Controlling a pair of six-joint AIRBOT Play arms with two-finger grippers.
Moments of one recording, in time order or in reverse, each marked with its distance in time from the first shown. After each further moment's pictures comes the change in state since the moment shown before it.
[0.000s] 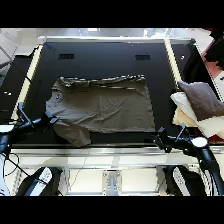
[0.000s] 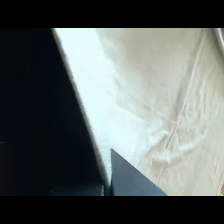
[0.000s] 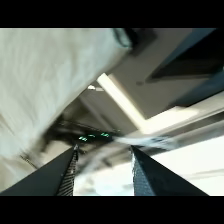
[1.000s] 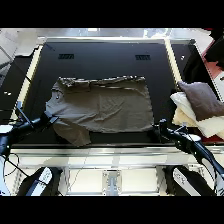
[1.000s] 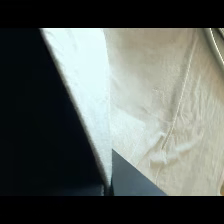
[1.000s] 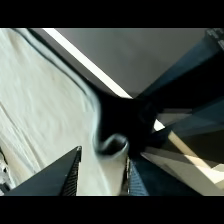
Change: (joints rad) left arm 0.000 0.024 0.000 -0.001 0.000 -0.001; right arm 0.082 -0.298 0.023 0.321 -0.412 -0.158
